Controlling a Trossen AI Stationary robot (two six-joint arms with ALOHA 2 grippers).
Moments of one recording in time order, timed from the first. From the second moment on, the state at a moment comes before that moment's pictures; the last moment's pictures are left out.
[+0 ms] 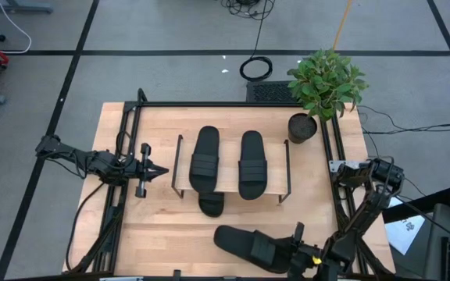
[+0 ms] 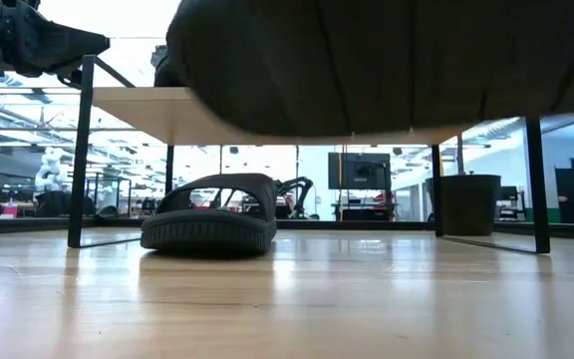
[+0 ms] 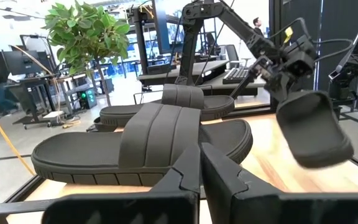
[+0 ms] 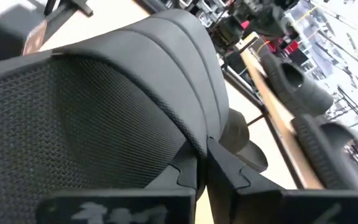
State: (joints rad) left arm -0.34 0.16 0.10 0.12 -0.29 0.13; right arm 1.08 1.83 1.04 -0.21 1.26 0.21
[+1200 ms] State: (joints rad) left arm -0.34 0.16 0.10 0.13 -0.27 0.13; right arm 1.04 1.83 1.06 -0.65 0.78 0.74
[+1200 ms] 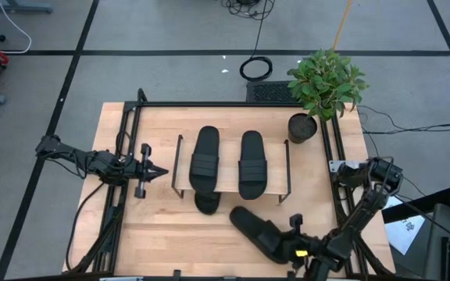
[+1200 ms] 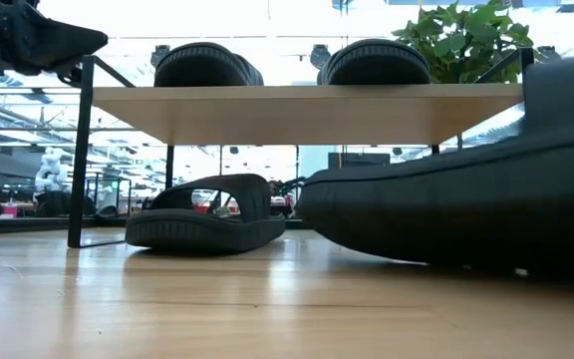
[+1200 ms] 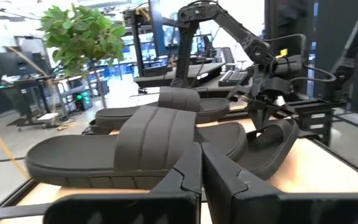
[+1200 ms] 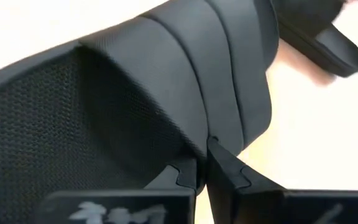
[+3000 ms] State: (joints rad) left arm -0.45 0.25 0.10 0.16 -0.10 0.20; right arm 1.04 1.50 1.04 -0.61 1.43 0.13
